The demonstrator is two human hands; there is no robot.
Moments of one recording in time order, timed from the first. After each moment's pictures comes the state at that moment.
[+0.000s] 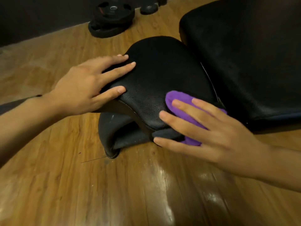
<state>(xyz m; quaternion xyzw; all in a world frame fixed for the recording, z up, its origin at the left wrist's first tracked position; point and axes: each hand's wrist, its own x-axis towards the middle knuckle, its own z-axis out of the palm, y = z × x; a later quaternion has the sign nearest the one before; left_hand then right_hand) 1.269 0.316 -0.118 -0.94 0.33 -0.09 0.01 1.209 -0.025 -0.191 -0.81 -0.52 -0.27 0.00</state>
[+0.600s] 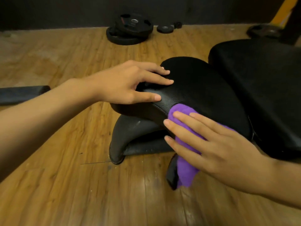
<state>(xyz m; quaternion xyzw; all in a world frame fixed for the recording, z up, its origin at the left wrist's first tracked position) 1.283 0.336 -0.103 -0.92 0.36 -0.02 -0.12 1.215 0.041 -0.158 -0.78 -0.57 -0.21 -0.16</state>
